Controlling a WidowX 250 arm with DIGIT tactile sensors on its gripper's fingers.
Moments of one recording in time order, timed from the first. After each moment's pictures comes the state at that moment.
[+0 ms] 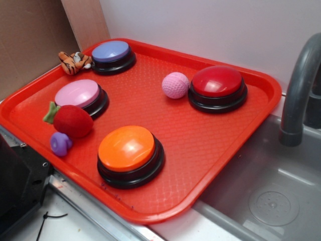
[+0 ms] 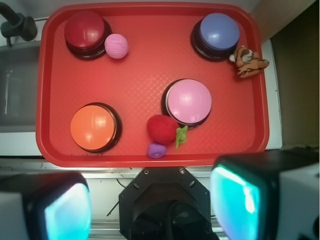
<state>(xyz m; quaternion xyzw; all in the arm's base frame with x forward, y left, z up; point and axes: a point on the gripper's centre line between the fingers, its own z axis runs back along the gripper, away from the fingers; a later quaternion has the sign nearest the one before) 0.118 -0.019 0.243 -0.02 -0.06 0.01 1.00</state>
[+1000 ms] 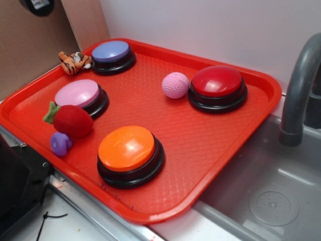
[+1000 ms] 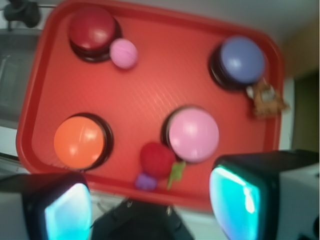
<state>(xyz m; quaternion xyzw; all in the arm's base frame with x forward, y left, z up) 0.165 -0.013 0.207 -0.01 -0.07 -0.12 0.99</state>
